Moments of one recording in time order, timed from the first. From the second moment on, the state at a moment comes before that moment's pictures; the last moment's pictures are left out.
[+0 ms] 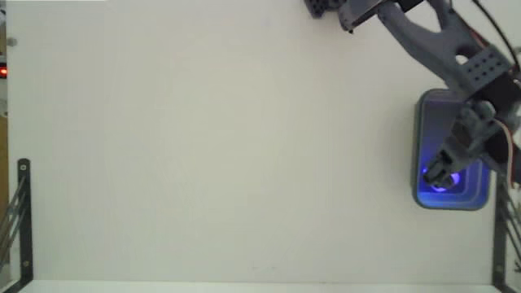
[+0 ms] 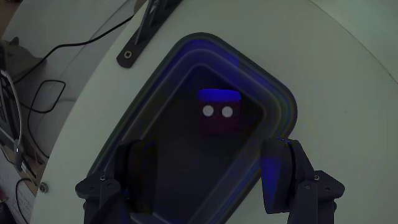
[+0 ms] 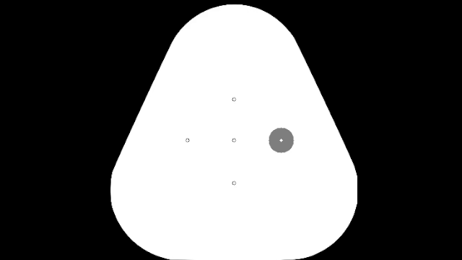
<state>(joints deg) -36.2 91.8 68.1 80.9 -0.3</state>
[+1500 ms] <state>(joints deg) -20.1 112.0 89.0 80.9 -0.3</state>
